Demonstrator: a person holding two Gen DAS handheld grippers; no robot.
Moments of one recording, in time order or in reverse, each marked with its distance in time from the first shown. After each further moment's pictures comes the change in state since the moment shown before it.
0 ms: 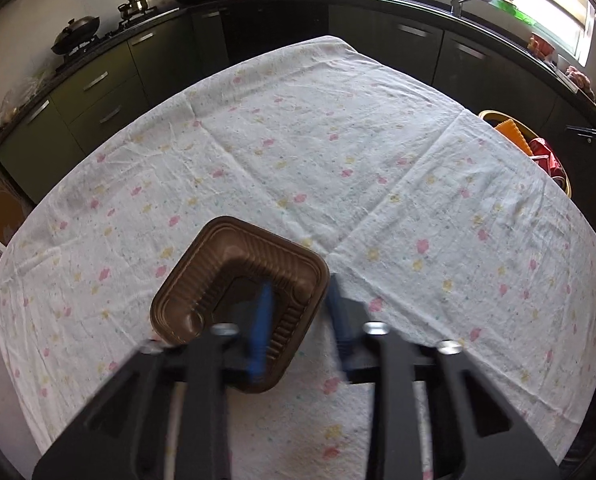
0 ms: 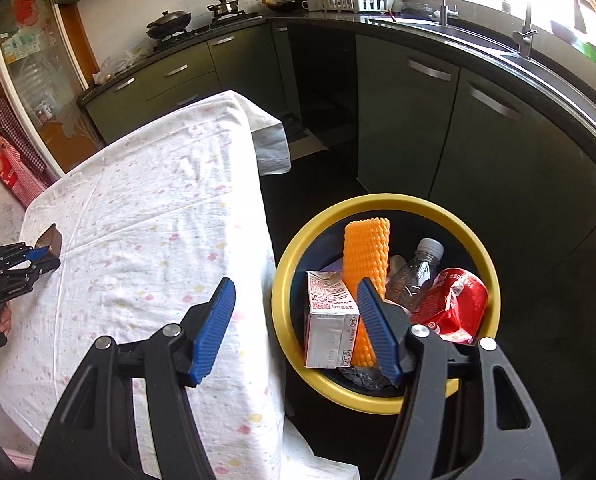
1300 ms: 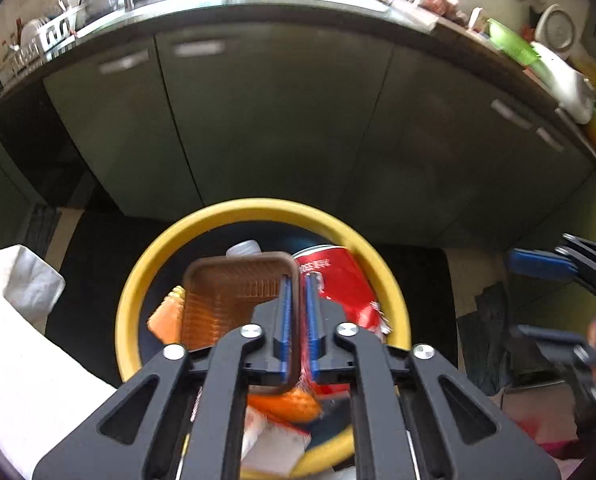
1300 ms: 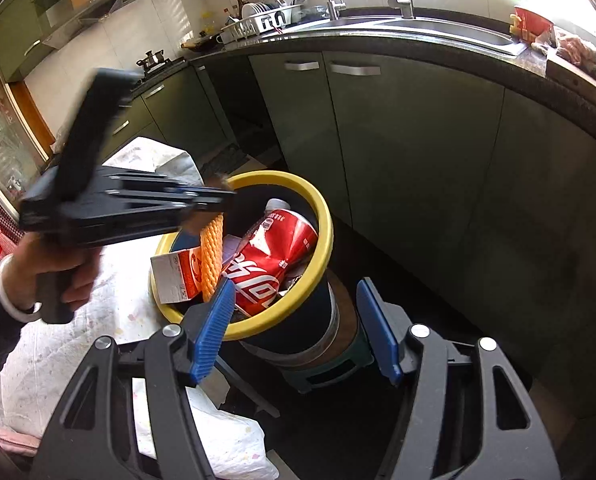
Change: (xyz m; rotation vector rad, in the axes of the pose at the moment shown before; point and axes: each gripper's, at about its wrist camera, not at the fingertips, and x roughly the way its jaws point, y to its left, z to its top) left arm 0.125 -0.427 0.229 0.422 0.068 -0.389; right arm -0.067 -0.150 -0.085 0.248 -0.098 -0.073
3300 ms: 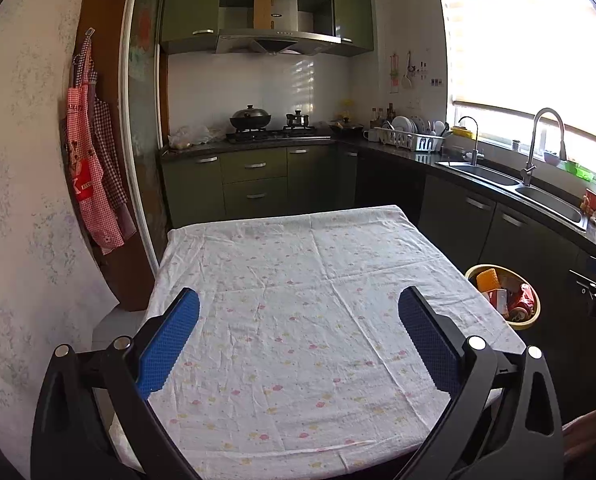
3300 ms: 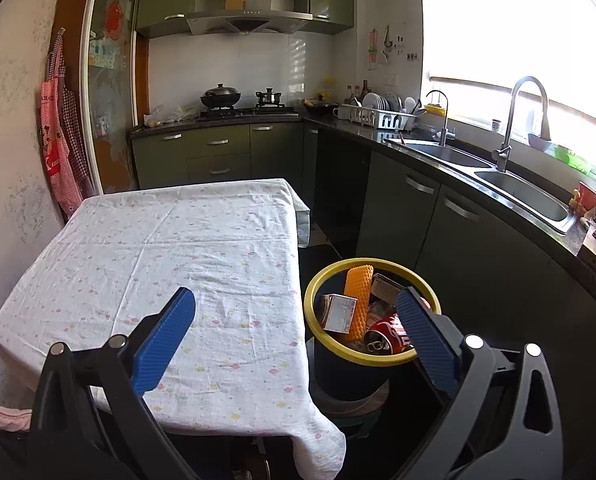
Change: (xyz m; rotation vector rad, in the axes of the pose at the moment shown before) left arm -0.403 -0.064 -0.434 -0.722 -0.584 0.896; right arm -0.121 0.192 -0.062 -0.429 -0.296 0.094
